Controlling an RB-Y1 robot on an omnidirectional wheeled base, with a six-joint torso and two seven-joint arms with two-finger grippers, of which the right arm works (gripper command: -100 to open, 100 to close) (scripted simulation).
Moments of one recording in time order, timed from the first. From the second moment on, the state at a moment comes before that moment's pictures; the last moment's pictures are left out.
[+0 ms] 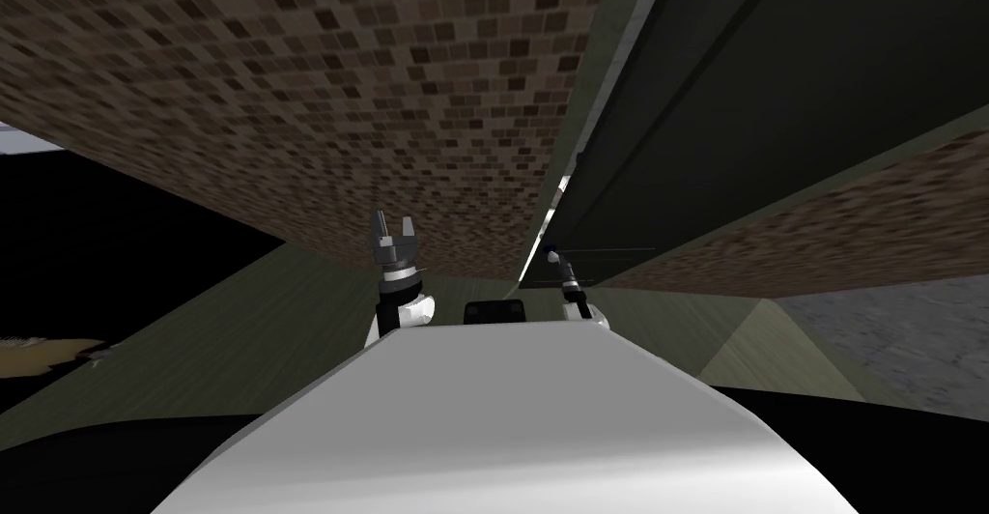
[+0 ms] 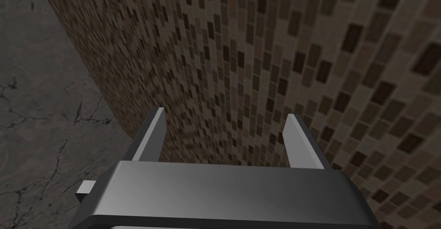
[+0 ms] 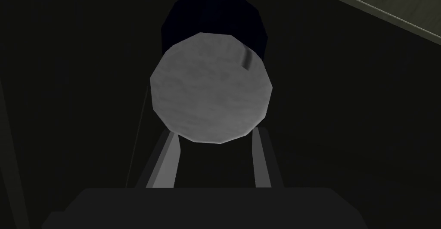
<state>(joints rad) 0.06 -0.31 -0.05 -0.75 -0.03 -0.92 0.12</state>
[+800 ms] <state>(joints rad) 0.06 -0.31 -0.03 -0.74 -0.11 -0.90 -0.08</state>
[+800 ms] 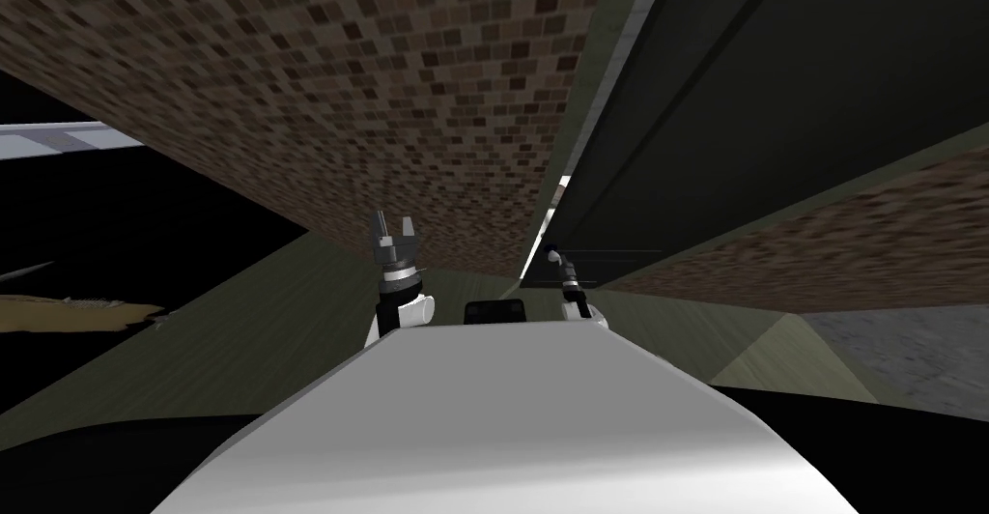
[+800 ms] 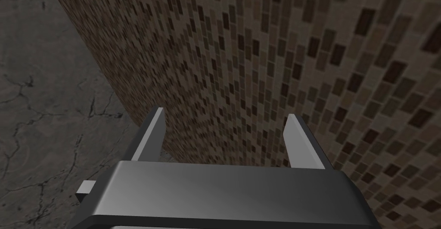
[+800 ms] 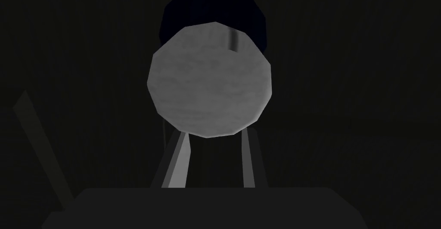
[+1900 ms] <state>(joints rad) 0.06 -0.30 0.00 -0.76 -0.21 -0.87 -0.30</state>
